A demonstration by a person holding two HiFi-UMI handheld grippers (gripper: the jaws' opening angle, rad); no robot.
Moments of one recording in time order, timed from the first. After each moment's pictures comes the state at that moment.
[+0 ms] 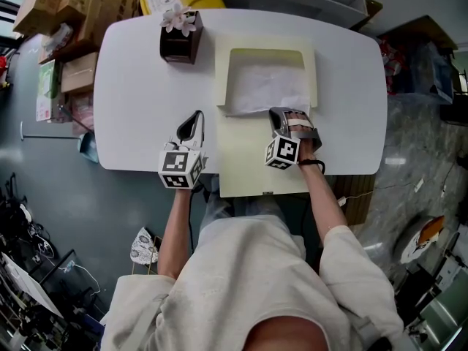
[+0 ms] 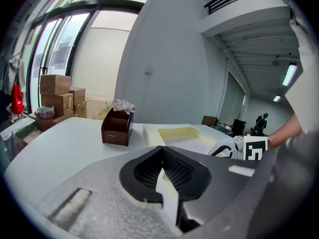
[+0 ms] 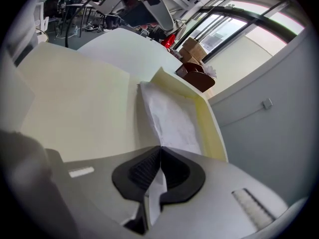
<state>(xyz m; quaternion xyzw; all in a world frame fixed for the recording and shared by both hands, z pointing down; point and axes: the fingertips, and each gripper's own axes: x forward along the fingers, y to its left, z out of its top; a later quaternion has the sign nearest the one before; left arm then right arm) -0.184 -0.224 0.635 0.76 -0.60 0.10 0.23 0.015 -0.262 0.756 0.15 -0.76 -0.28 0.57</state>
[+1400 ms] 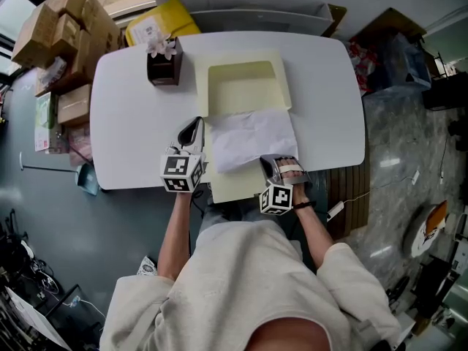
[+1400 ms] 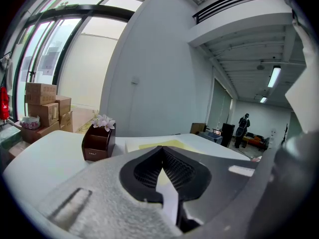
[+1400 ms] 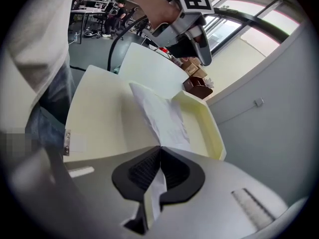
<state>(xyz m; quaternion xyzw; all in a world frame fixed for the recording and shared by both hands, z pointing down) -0.138 -0.232 0.583 0.80 -0.56 0.07 0.18 0.056 -0.125 0.712 0.17 -0.77 -0.25 0.56</state>
